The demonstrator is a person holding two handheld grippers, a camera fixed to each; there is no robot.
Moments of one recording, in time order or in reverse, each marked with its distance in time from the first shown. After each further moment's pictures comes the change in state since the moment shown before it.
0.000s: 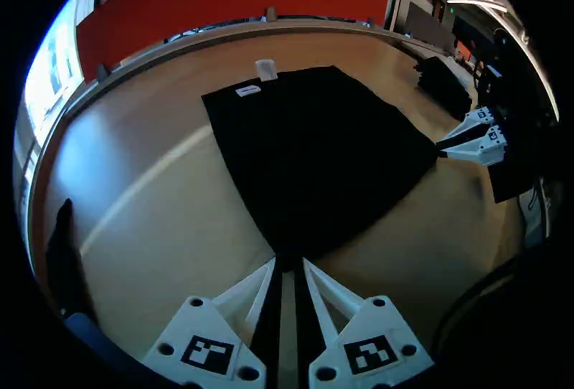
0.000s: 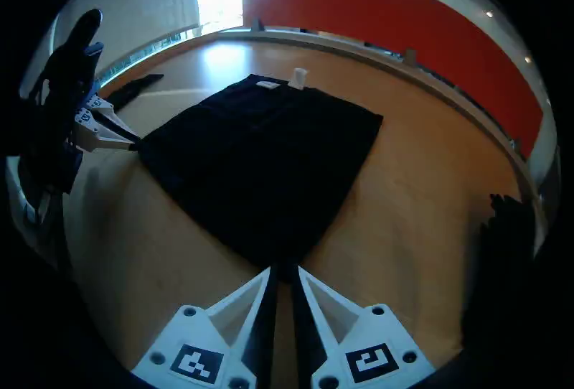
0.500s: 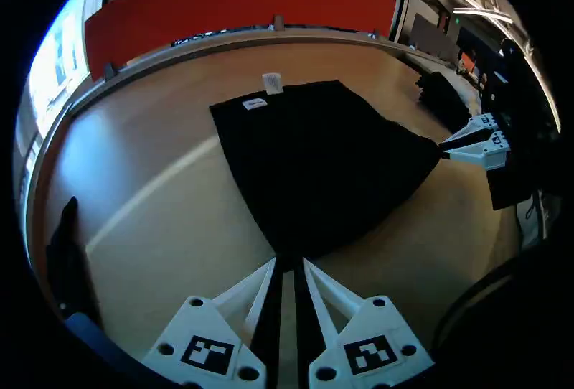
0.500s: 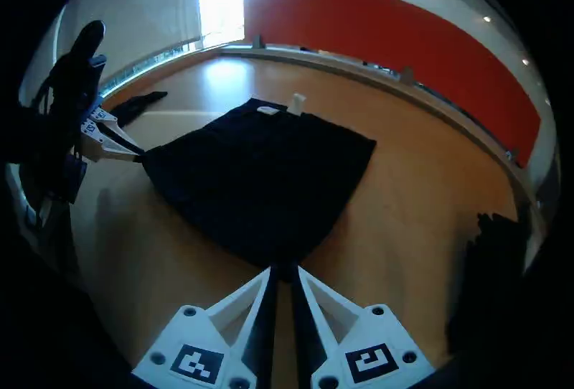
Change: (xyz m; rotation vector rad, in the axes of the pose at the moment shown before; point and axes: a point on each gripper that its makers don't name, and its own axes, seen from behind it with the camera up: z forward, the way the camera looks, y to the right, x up) left arm 0.018 -0.001 -0.017 0.000 0.029 -0.044; right arm 0.031 0.003 -0.022 -0.003 0.068 -0.009
